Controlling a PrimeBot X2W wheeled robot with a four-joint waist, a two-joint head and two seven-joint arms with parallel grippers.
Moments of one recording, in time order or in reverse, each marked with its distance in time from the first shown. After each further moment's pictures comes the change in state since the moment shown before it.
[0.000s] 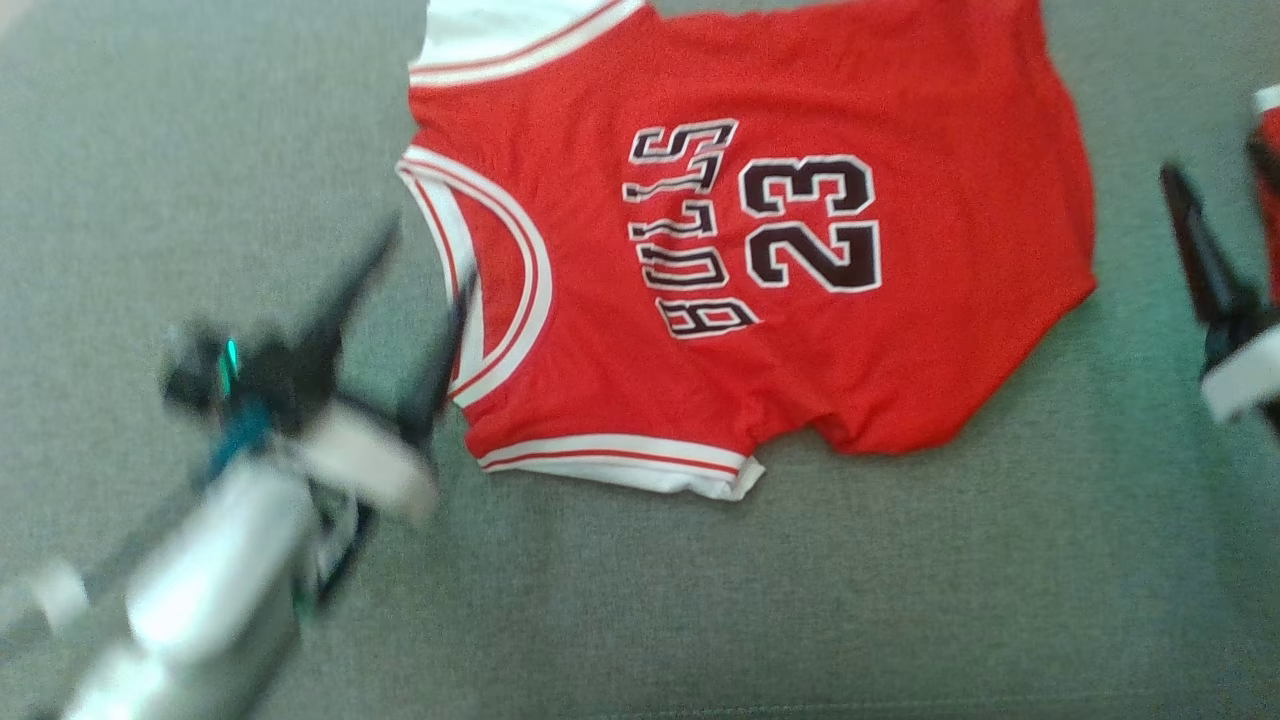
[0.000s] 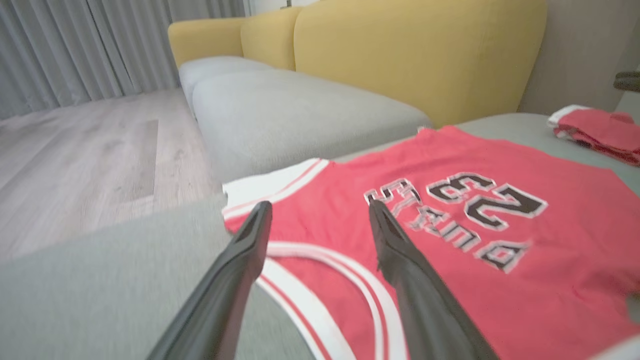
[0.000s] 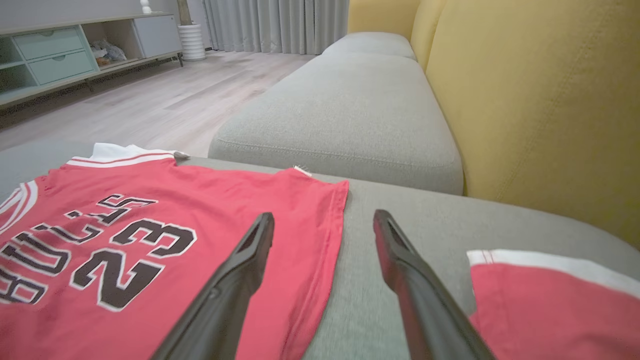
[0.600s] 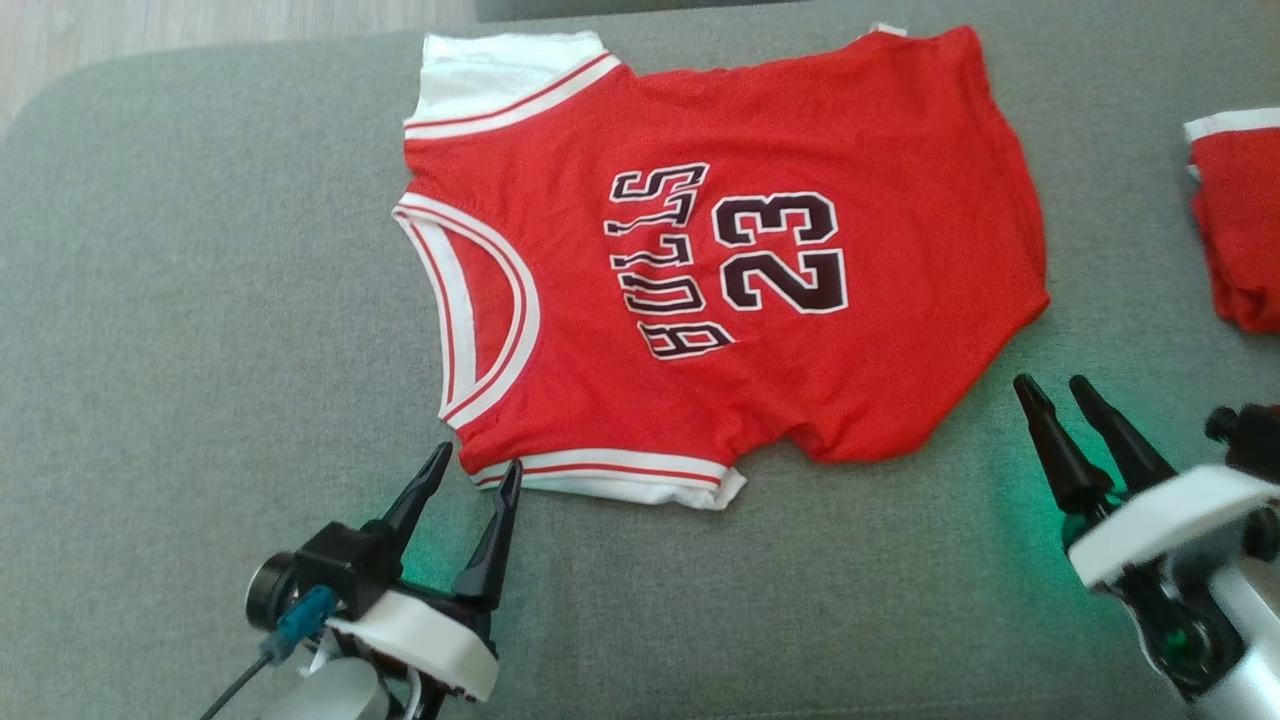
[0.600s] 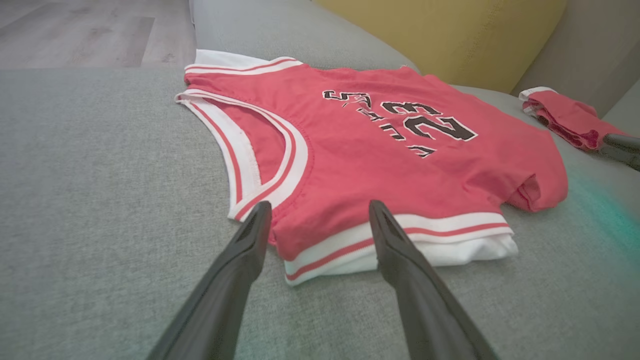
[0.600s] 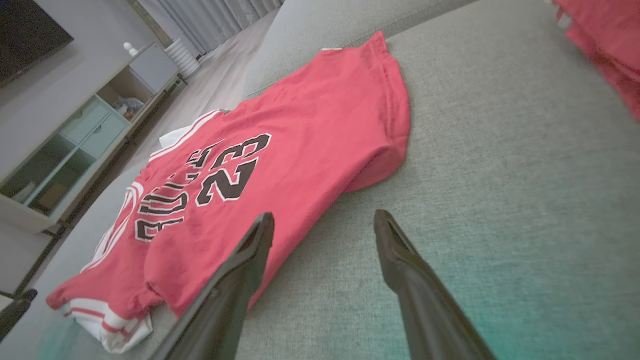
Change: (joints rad) left arm 0.324 -0.063 -0.011 -0.073 -0.118 0.090 0.001; right arm 0.342 0.186 -0.074 -0.147 0.249 0.000 0.149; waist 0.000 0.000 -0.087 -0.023
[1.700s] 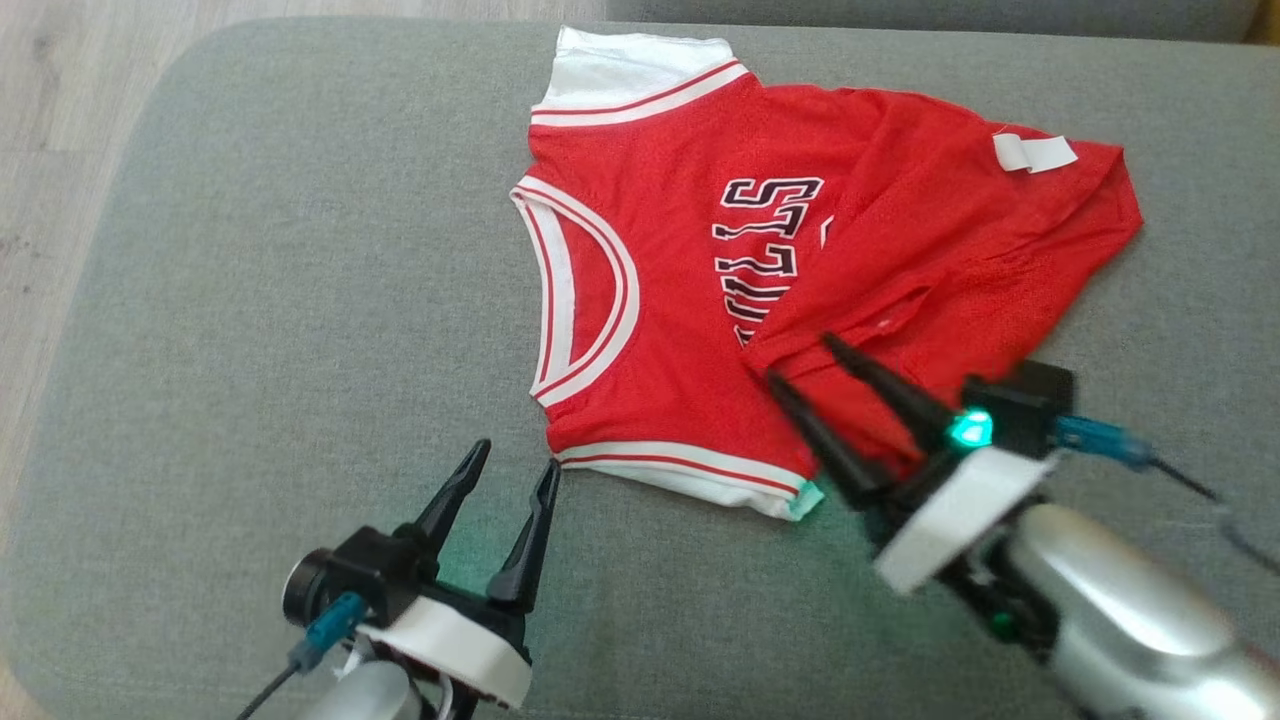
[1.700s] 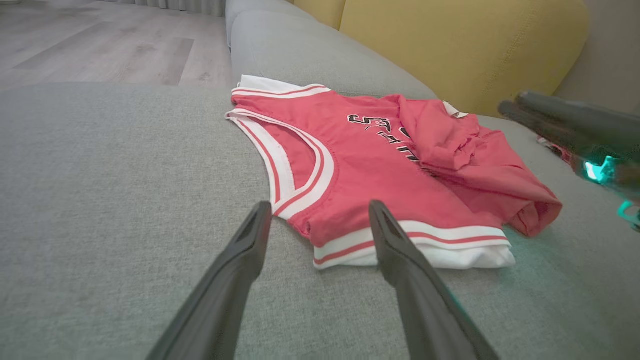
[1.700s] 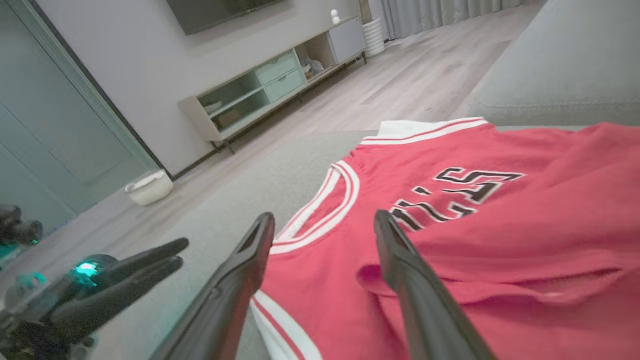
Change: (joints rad) left arm 0.011 -0.063 0.027 -0.008 0.062 -0.040 0.000; right arm -0.266 0.117 0.402 -0.015 -0.170 0.000 -0.119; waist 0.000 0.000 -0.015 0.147
